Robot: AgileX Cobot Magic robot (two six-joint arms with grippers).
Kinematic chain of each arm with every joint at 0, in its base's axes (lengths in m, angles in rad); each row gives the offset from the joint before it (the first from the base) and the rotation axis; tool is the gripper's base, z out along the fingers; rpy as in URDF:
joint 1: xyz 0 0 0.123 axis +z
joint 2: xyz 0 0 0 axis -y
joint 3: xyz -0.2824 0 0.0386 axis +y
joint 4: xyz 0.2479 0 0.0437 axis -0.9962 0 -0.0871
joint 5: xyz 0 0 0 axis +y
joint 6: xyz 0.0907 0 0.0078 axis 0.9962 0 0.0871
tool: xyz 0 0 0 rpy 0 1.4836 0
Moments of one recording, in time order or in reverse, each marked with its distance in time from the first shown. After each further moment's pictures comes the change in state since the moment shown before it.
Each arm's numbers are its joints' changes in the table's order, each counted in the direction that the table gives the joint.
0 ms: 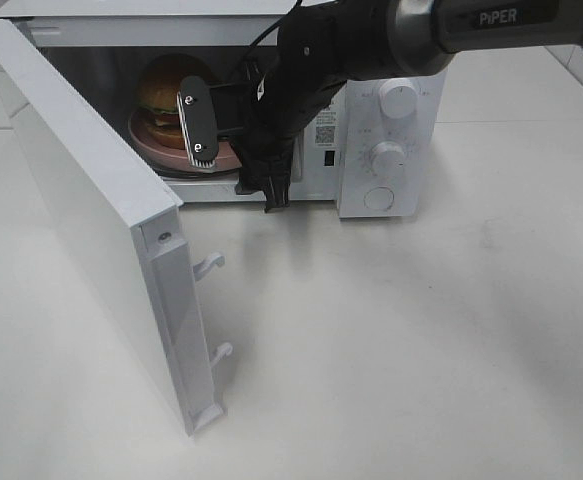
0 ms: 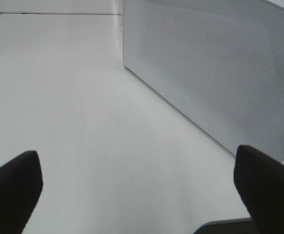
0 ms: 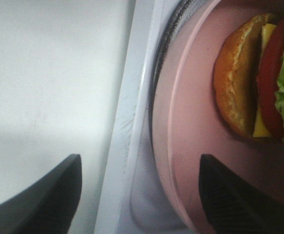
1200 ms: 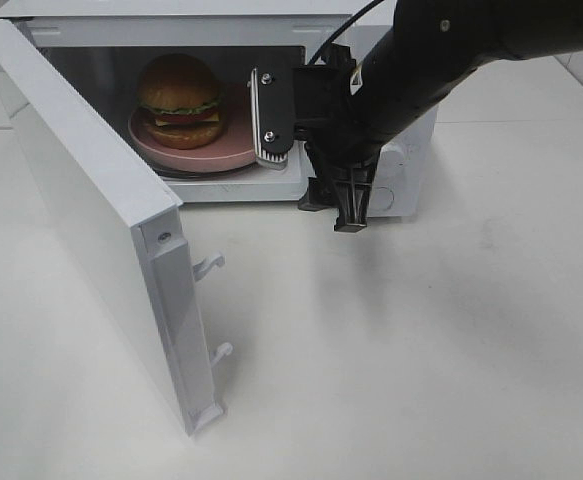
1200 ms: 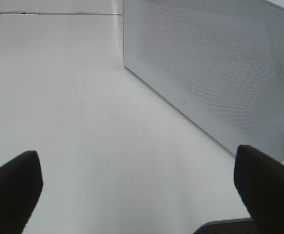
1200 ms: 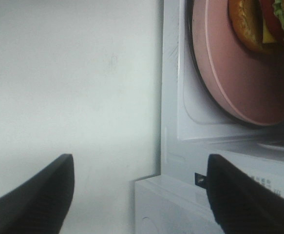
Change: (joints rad) left arm 0.000 0.000 0.000 0.000 0.000 0.000; right arm -0.023 0.418 0.487 0.037 -0.058 0.205
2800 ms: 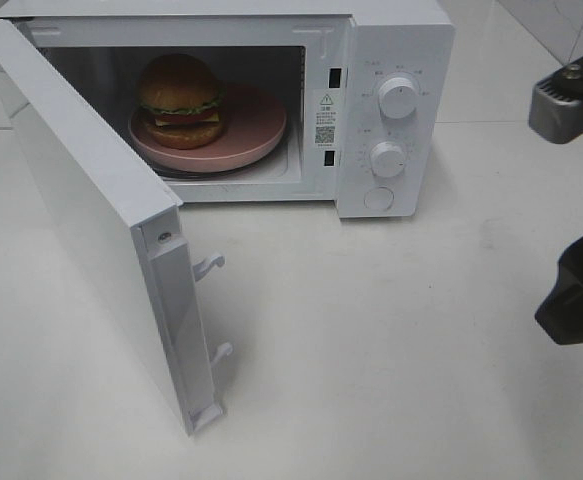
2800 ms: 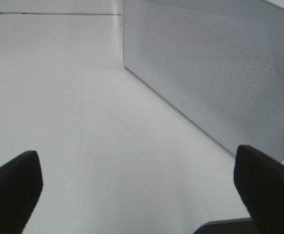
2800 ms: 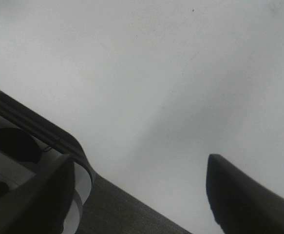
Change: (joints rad) left arm 0.000 0.000 0.000 0.000 0.000 0.000; right arm 0.000 0.755 0.393 0.077 0.673 1.099
